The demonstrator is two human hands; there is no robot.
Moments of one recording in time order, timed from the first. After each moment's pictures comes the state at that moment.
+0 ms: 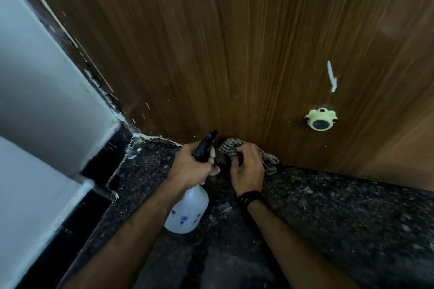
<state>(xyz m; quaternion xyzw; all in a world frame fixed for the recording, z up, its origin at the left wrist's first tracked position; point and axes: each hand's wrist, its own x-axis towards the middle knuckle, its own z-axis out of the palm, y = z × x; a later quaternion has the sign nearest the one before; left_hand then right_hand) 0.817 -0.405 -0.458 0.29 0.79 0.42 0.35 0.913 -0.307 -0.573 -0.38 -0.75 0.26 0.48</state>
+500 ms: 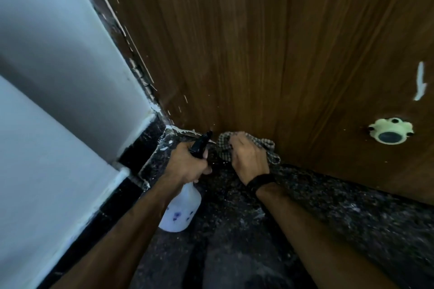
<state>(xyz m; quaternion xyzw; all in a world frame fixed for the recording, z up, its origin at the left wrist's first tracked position) 0.743 -0.444 -0.467 0.21 0.85 0.38 0.30 0.842 -0.311 -0.558 -0.22 -0.90 0.11 0.35</state>
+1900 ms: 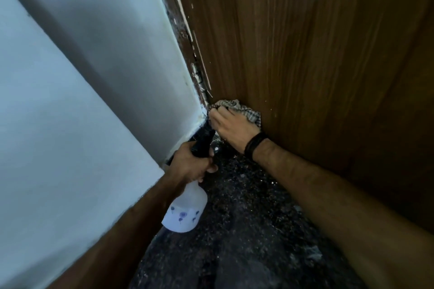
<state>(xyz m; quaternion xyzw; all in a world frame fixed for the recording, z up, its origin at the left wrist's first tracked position) 0.674 -0.500 -0.439 0.13 0.86 0.43 0.25 0.671 -0.327 -0.481 0.09 -0.93 -0.26 0.25</state>
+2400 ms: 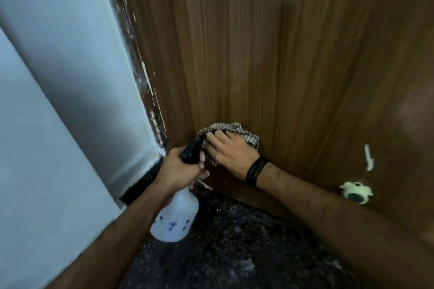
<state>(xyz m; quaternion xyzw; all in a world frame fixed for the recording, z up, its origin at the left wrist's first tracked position) 0.745 -0.442 -0.366 0.23 0.78 0.53 0.25 0.811 -0.273 -0.390 0.07 -0.90 -0.32 0.30</state>
